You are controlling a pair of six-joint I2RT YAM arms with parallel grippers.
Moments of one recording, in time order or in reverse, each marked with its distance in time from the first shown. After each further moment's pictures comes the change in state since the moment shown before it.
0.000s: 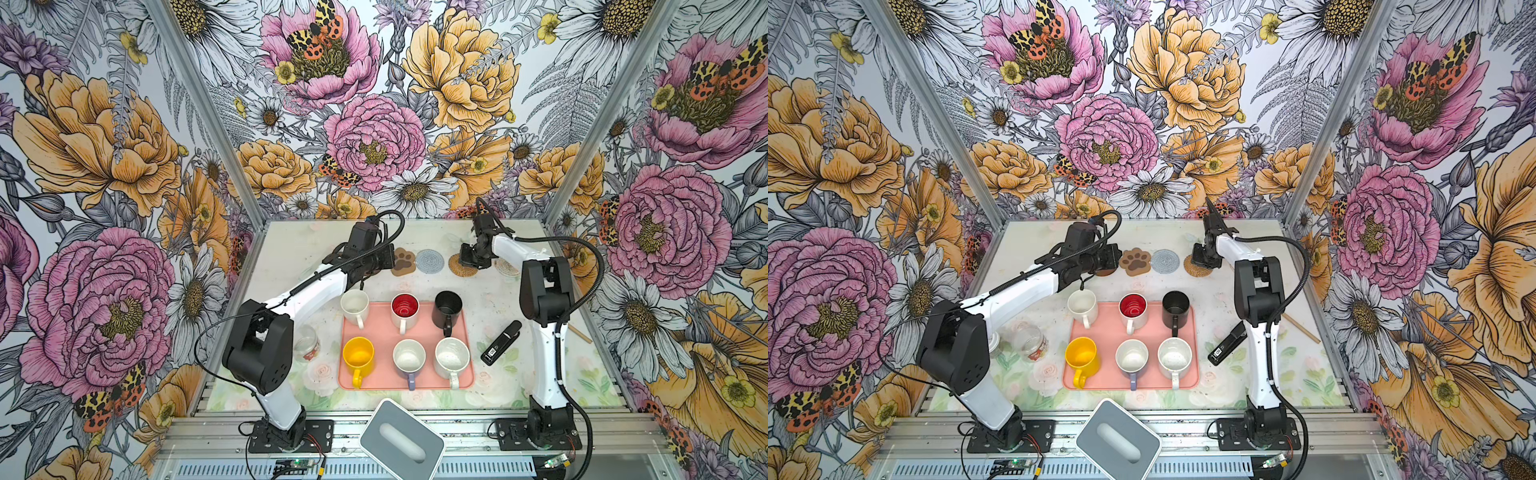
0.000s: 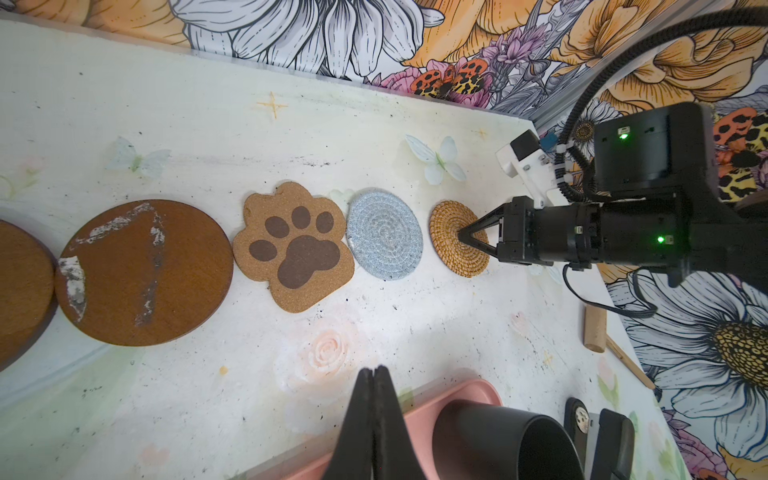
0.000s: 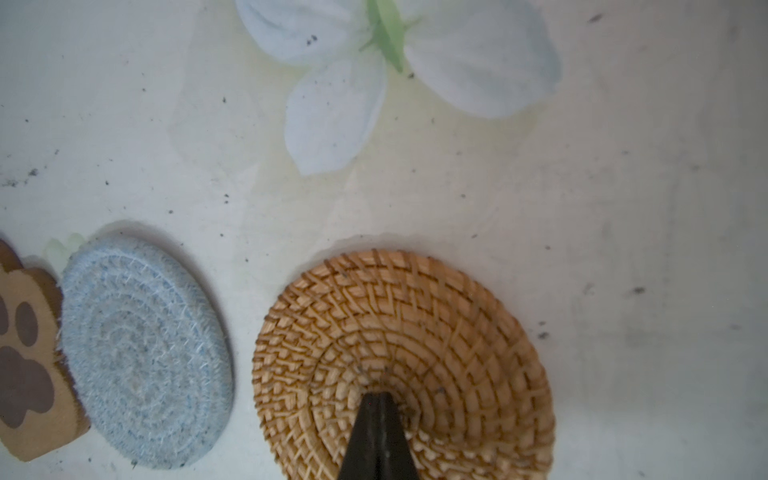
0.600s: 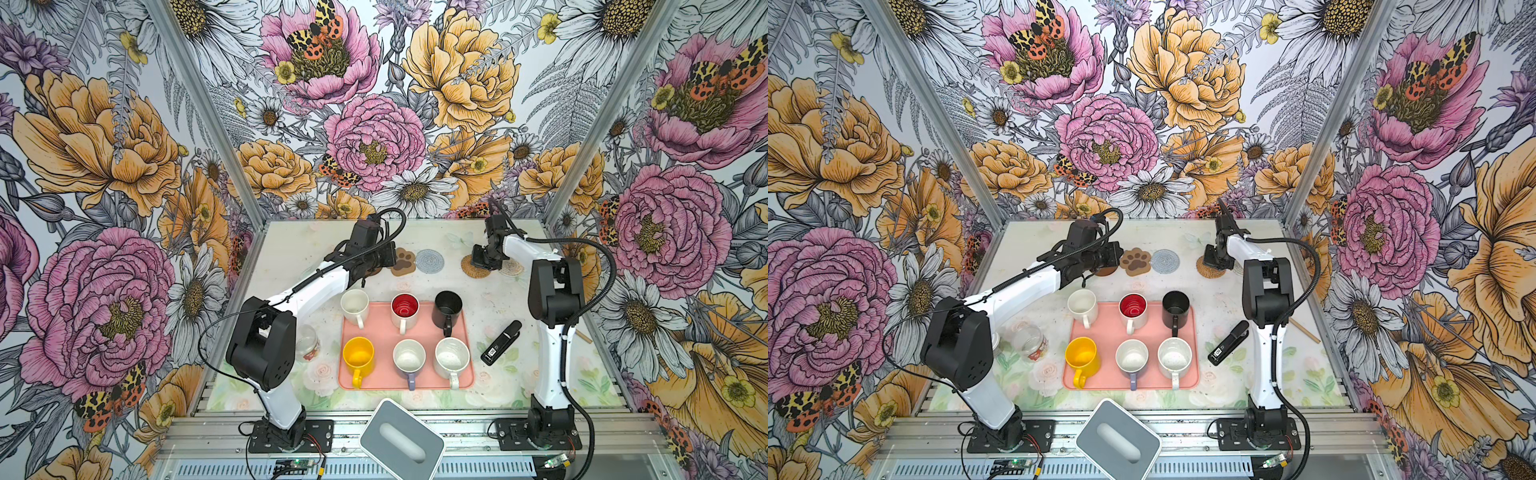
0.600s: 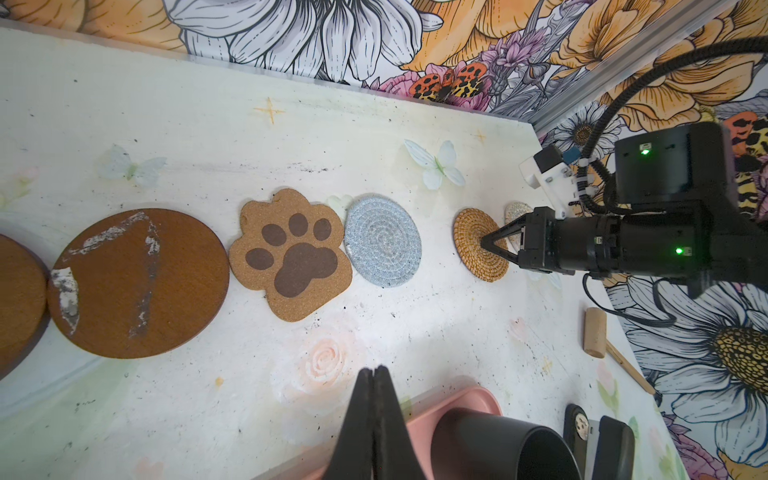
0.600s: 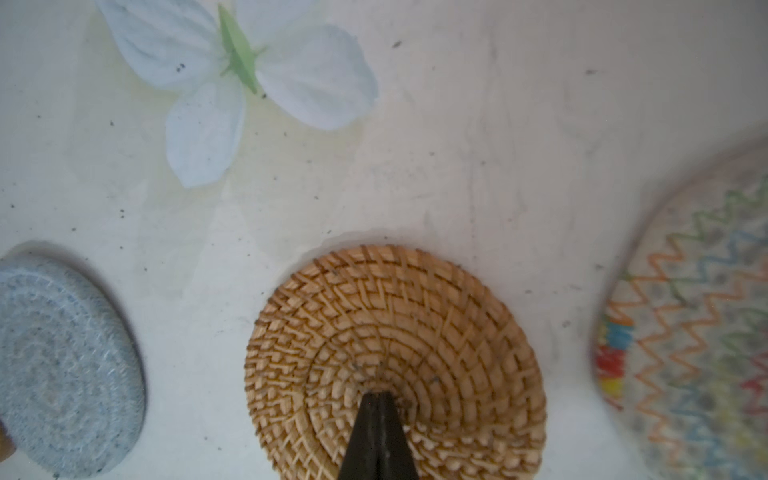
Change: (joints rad) left arm -0.001 0.026 0.033 -0.012 0.000 0.000; right arm -0.057 -0.048 -0.070 0.003 0.051 -0.025
